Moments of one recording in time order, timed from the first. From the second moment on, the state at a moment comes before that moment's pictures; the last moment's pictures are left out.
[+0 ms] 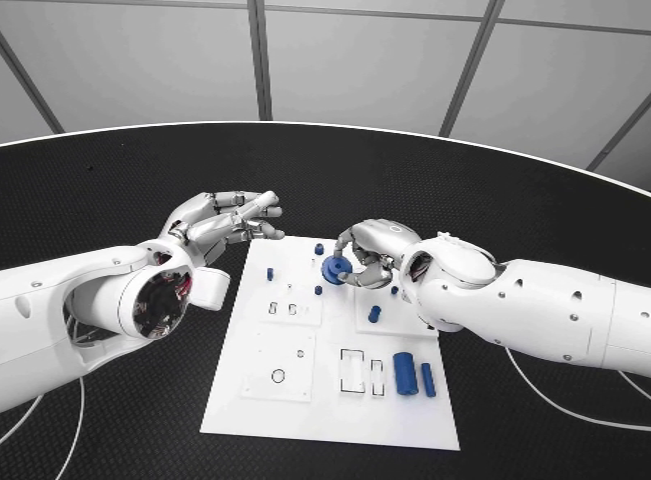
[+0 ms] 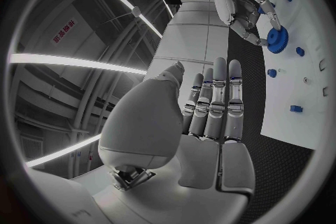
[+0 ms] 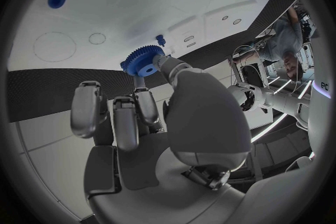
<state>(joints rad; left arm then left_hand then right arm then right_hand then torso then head) 1.49 -0.96 -0.18 1.71 0.07 -0.39 0.32 1.46 -0.08 0.20 0.28 0.06 0.87 0.21 0.27 0.22 1.10 0.14 0.11 0.07 1.03 0.09 0.63 0.47 0.17 0.92 0.22 0.46 0.19 1.35 -0.60 -0.10 1.41 -1.54 -0.37 -0.18 1.32 -0.18 0.50 0.14 0.26 0.86 0.15 0.31 0.46 1.38 0.07 1.35 1.31 1.47 0.00 1.56 1.31 0.08 1.42 0.10 1.34 1.29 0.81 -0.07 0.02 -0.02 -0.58</state>
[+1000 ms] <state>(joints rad) 1.49 -0.95 -0.18 1.71 0.07 -0.40 0.32 1.46 -0.08 0.20 0.28 0.06 0.87 0.21 0.27 0.22 1.10 0.14 0.11 0.07 1.03 0.09 0.63 0.48 0.17 0.92 0.22 0.46 0.19 1.36 -0.45 -0.10 1.24 -1.60 -0.41 -0.21 1.31 -0.18 0.50 0.14 0.27 0.86 0.15 0.30 0.46 1.38 0.07 1.36 1.31 1.47 0.00 1.56 1.31 0.08 1.42 0.10 1.34 1.30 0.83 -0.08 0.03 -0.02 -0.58</state>
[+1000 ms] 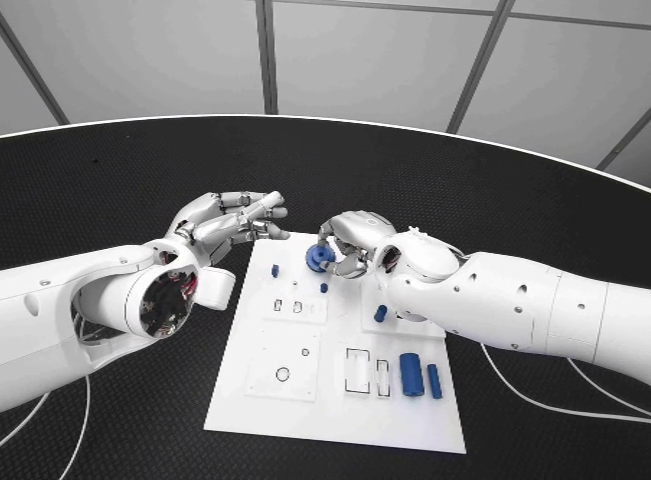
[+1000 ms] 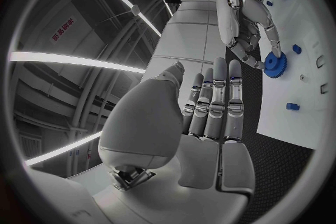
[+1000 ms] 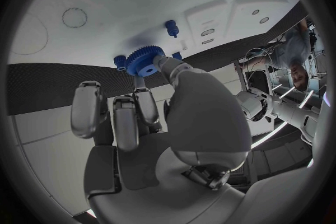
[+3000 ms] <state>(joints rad) 1.49 -0.95 -0.18 1.71 0.07 -0.40 0.31 1.46 -0.08 0.21 0.28 0.06 0.87 0.21 0.27 0.22 1.10 0.14 0.10 0.07 1.03 0.09 0.64 0.48 0.17 0.92 0.22 0.46 0.19 1.36 -0.44 -0.10 1.22 -1.57 -0.41 -0.20 1.22 -0.20 0.47 0.17 0.24 0.75 0.18 0.18 0.44 1.37 0.09 1.35 1.31 1.46 0.01 1.57 1.31 0.09 1.43 0.11 1.34 1.31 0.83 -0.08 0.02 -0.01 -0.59</state>
